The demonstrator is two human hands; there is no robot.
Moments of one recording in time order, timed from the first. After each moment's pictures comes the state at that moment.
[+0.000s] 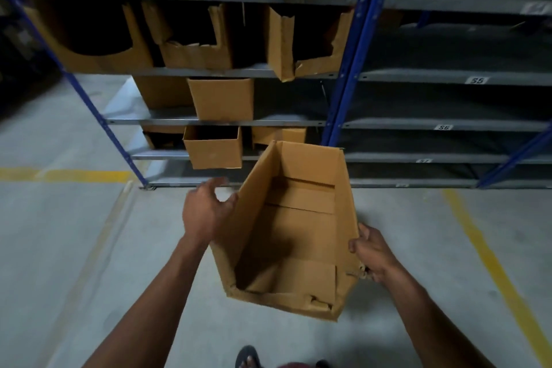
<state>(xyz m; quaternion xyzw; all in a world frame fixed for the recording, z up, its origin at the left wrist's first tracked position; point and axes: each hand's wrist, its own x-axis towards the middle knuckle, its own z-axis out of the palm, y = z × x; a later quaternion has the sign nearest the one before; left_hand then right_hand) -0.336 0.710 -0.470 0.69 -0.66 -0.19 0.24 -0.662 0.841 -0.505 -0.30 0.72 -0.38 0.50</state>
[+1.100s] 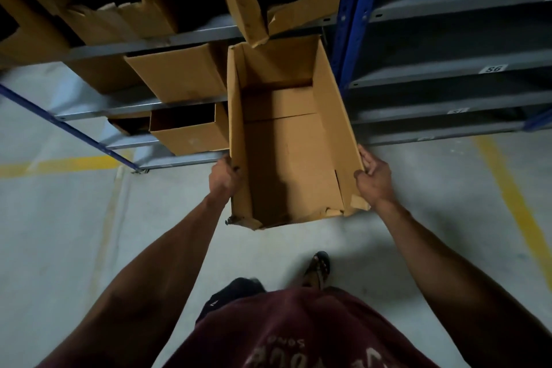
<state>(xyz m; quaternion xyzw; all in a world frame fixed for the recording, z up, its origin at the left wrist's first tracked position) -0.489 0.442 -0.586 0.72 -0.58 -0.36 0.10 -0.807 0.567 -0.578 -0.33 0.77 -0.39 0.38</state>
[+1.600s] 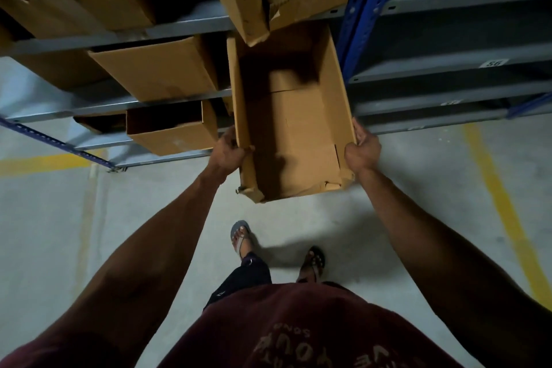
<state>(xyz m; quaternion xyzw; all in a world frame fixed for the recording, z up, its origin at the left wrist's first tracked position) -0.498 0.323 -0.597 0.60 -0.57 -0.54 0.15 -0.800 0.426 -0.603 -0.27 0.82 -0.38 0.33</state>
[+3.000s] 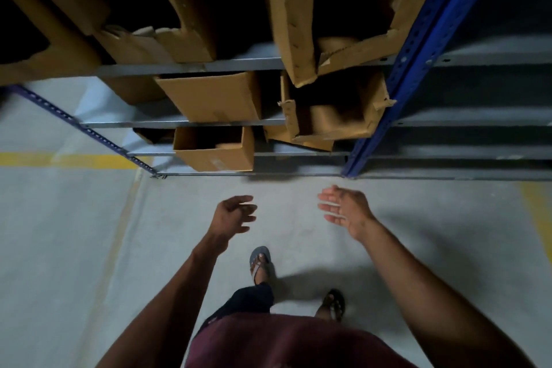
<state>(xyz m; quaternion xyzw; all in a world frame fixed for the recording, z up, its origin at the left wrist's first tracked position) -0.431 0.382 -0.591 0.68 -0.41 -0.58 0.18 -0.730 0.402 -0.618 -0.14 0.66 -0.36 0.64</state>
